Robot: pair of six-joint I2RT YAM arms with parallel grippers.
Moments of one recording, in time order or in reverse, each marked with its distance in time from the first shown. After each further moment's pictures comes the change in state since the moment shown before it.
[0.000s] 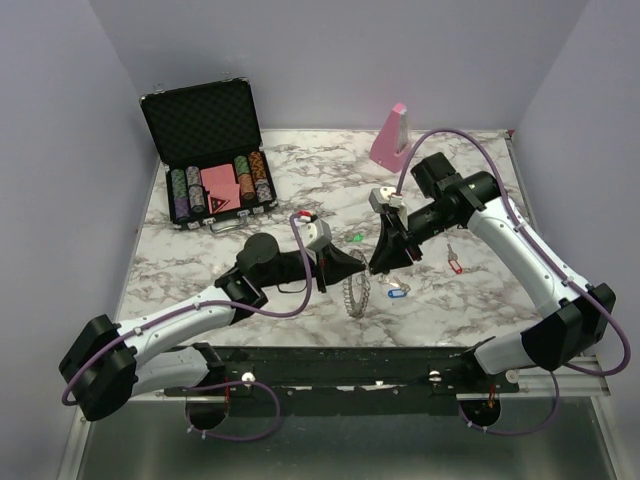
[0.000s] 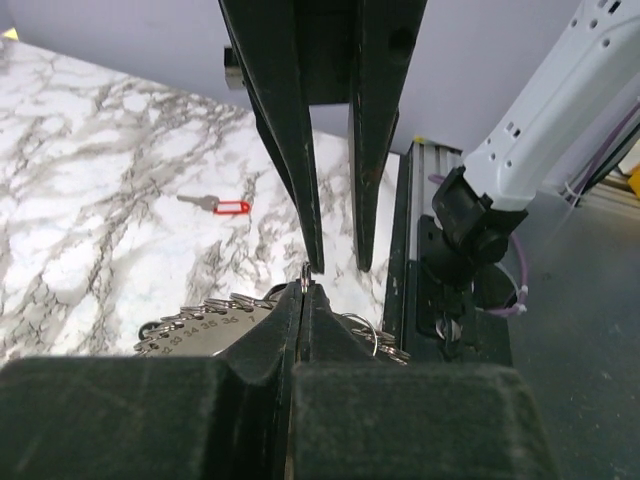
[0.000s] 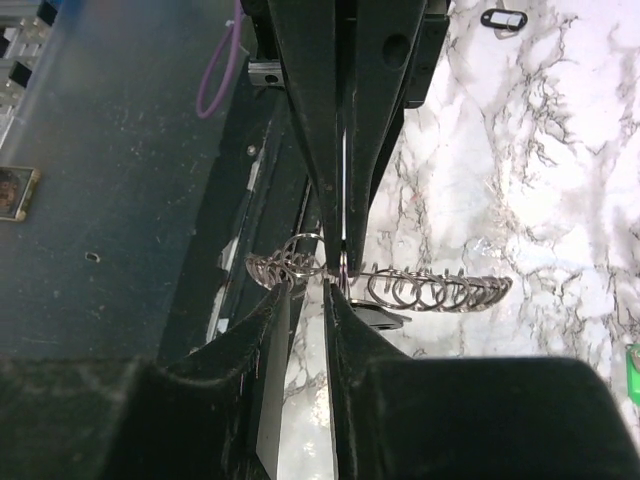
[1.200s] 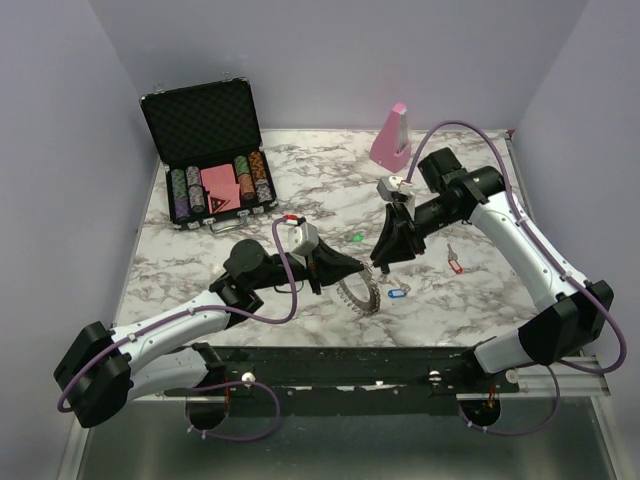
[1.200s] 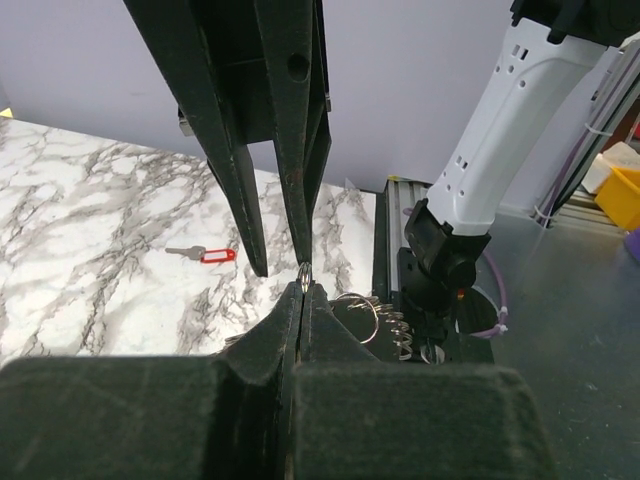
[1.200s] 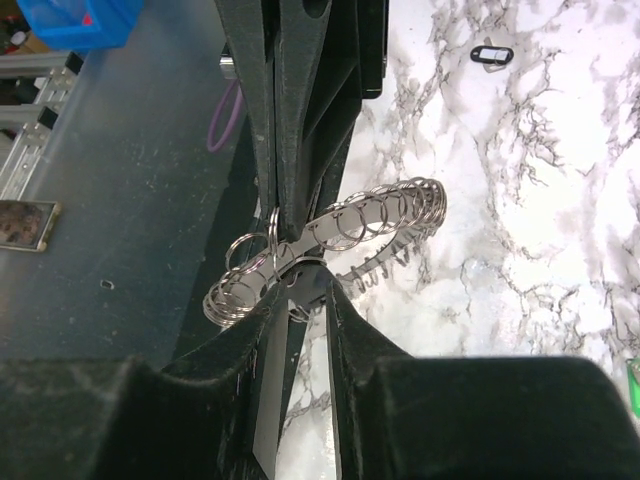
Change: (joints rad) left arm 0.009 -0.049 -0.045 0.166 0.040 -0.038; right arm -0.062 0.022 0.026 -0.024 -0.098 -0.011
